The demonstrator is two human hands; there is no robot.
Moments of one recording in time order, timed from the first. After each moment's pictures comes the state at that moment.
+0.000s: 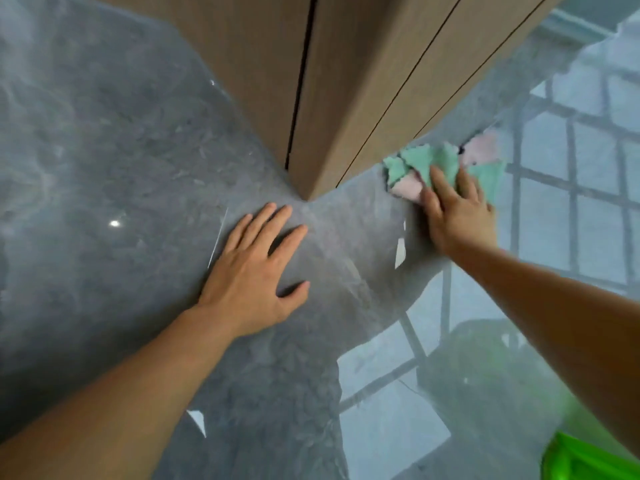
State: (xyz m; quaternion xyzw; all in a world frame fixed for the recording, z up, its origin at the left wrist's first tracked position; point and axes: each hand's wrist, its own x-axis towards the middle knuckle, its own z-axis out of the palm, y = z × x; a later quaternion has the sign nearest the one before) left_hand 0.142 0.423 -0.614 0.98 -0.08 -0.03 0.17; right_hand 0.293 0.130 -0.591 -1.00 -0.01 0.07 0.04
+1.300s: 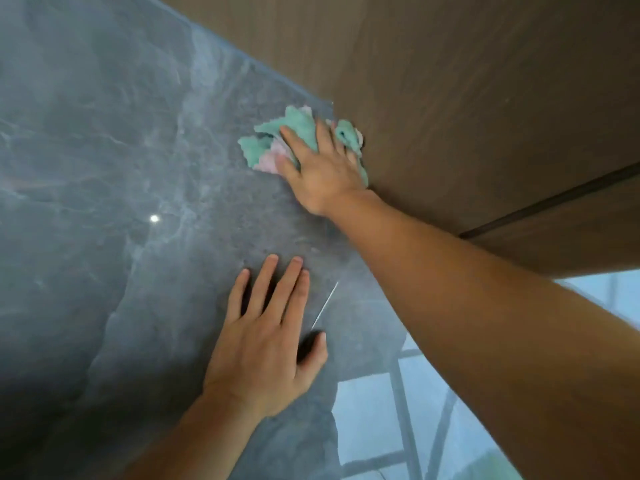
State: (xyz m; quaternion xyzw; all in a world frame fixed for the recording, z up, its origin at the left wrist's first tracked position) left_hand 0.116 0.488 -0.613 0.98 0.10 -0.03 0.14; right_hand 0.354 0.503 -0.599 -0.93 -0.33 0.13 0.07
